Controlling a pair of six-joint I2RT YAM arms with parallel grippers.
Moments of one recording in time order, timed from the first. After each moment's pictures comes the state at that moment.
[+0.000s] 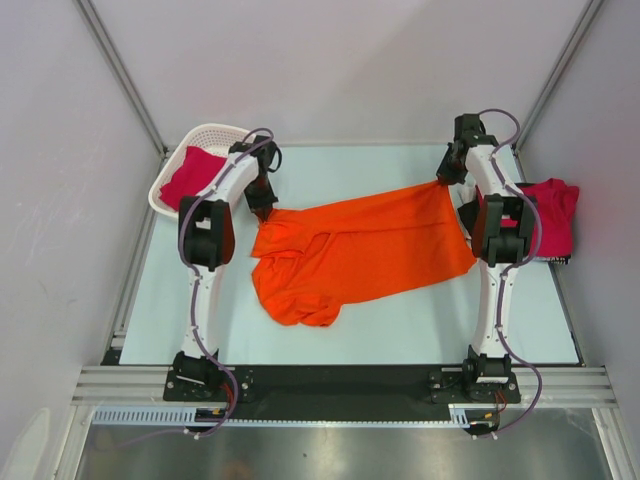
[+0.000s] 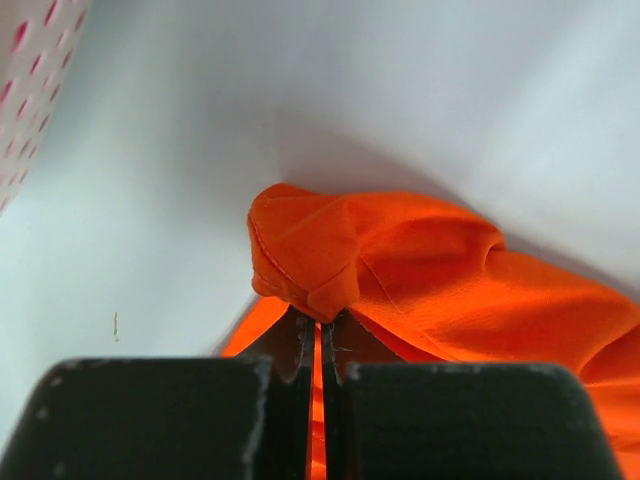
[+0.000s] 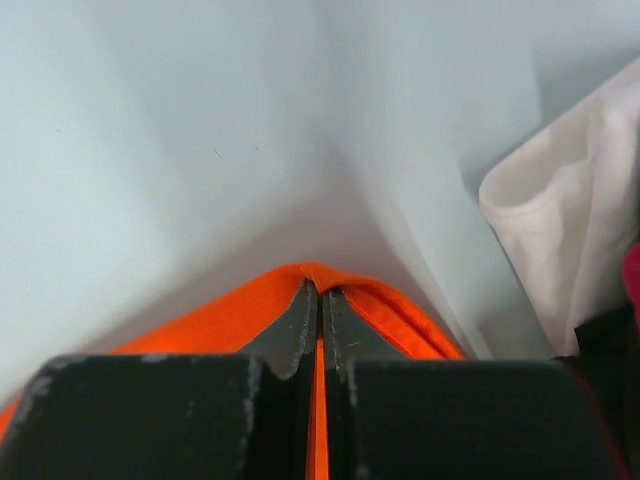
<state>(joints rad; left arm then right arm) -0.22 2.40 2.14 -1.17 -0.16 -0.59 -0.02 2.38 2.16 -0.80 0.02 0.43</state>
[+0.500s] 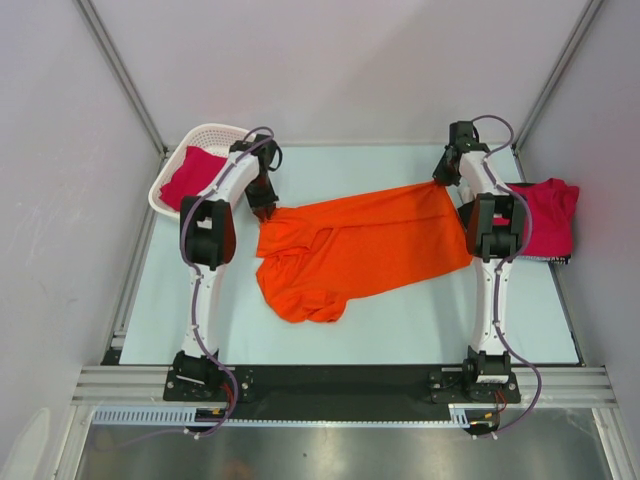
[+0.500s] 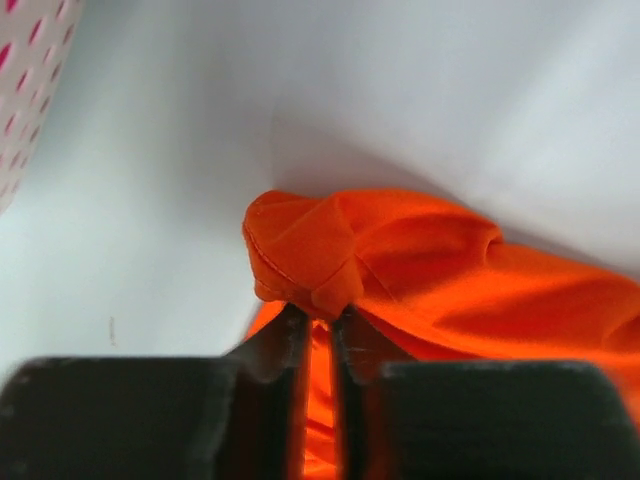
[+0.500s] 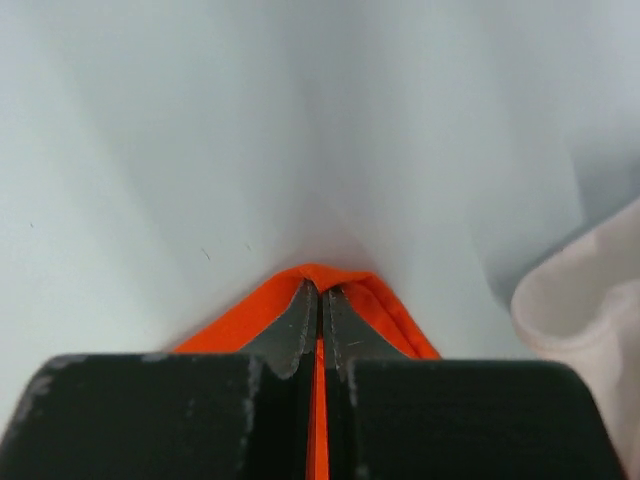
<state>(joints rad) -0.22 2.43 2.18 -1.19 -0.15 -0.58 -0.02 2.51 2.22 -0.69 0.05 0.46</state>
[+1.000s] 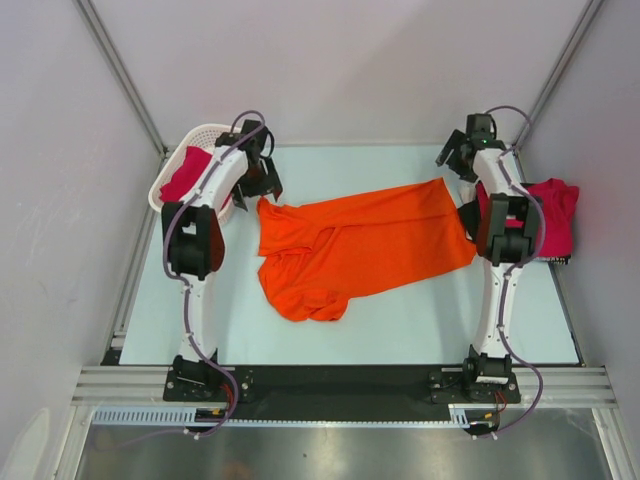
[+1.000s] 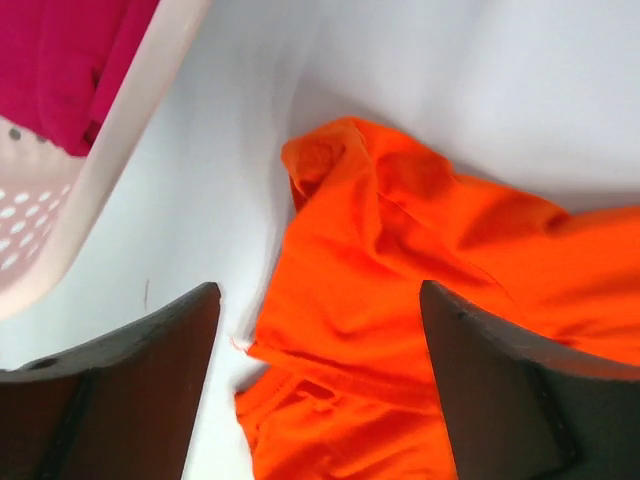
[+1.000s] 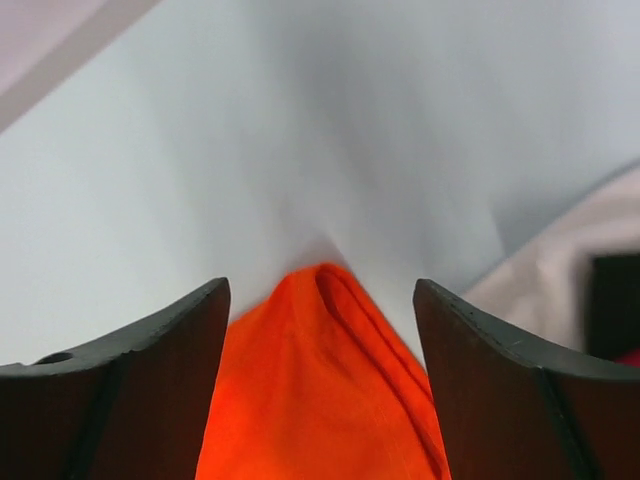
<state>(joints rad) -0.21 2.26 2.09 -1.11 -0.15 -0.55 -0.06 2.45 2.18 -0.56 0.04 0.46</state>
